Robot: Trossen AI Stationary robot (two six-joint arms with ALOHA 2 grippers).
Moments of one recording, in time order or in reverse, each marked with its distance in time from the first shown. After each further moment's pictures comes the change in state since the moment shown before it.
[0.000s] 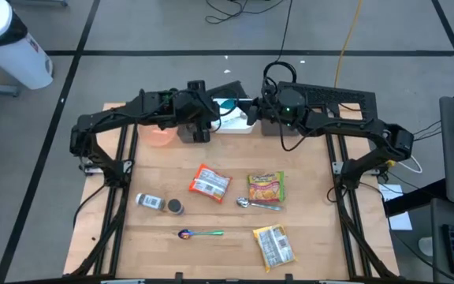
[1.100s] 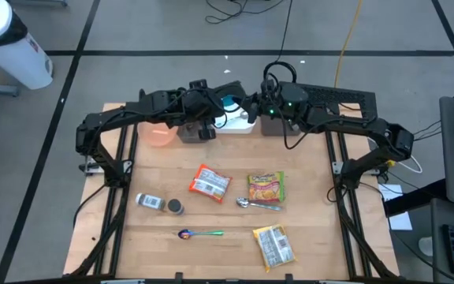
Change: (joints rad) left arm 0.040 0.048 -0.001 0.011 -0.054 -0.081; right arm -0.009 -0.001 0.069 -0.047 -0.054 -0.063
